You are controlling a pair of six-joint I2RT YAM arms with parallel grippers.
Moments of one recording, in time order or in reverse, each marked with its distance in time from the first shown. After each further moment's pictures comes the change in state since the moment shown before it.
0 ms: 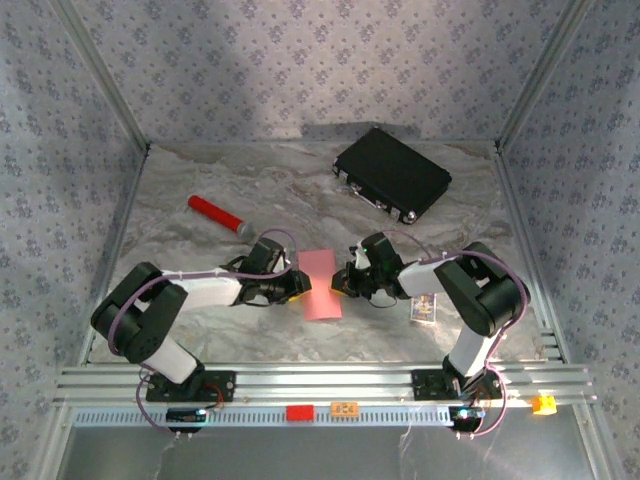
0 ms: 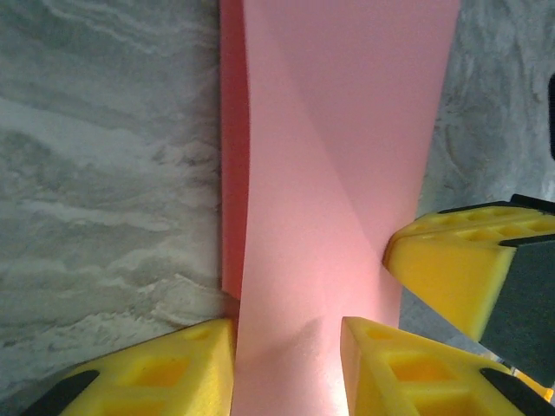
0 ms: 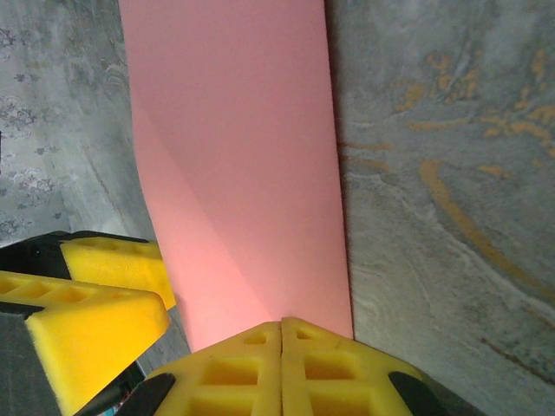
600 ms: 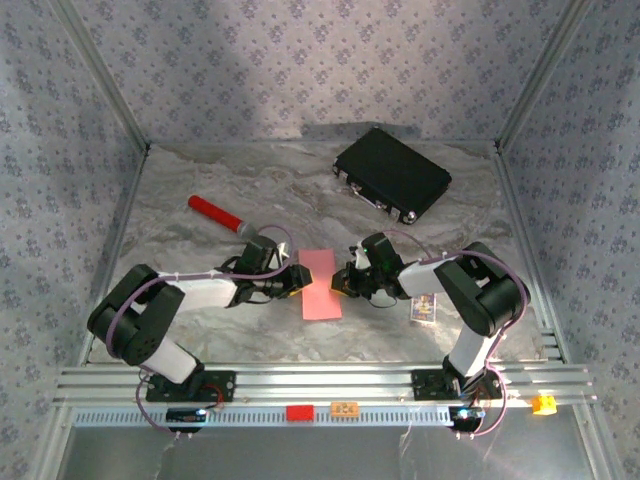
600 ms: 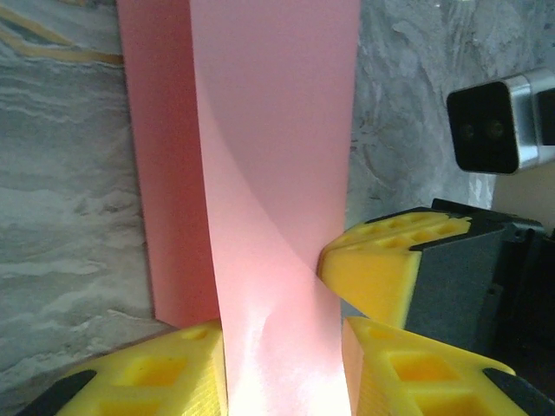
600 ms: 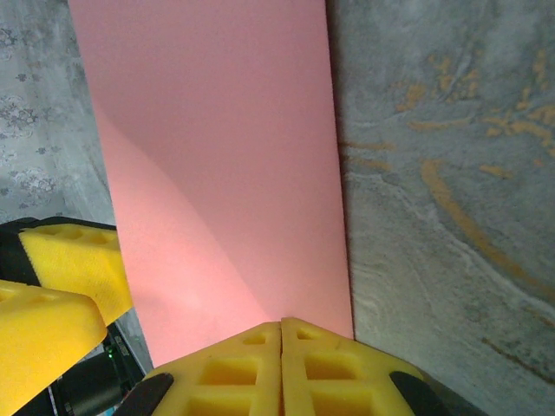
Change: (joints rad) left arm 0.028 -0.018 -0.034 0.137 0.066 0.004; right arm -0.001 0.000 -0.002 0.004 -0.002 0.001
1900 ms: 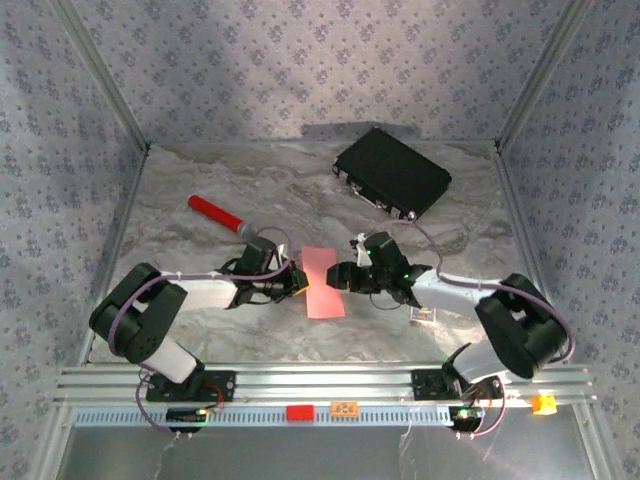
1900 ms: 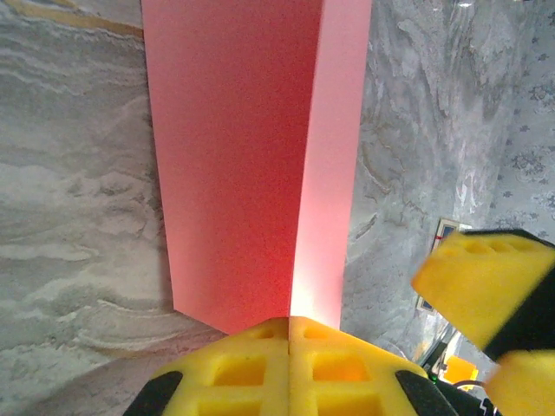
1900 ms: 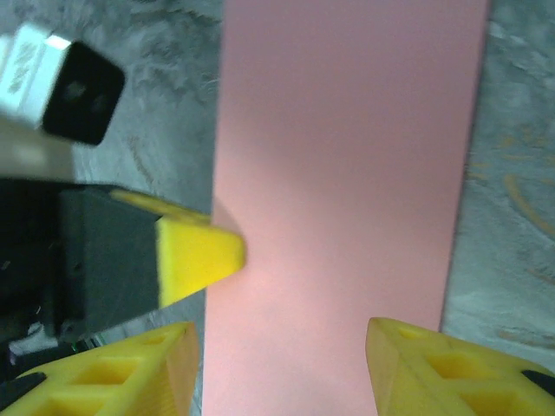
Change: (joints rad) left arm 0.000 0.012 -0.020 0.045 0.018 -0.076; right arm 0.093 -0.307 -0.019 -0.176 0.203 -0.184
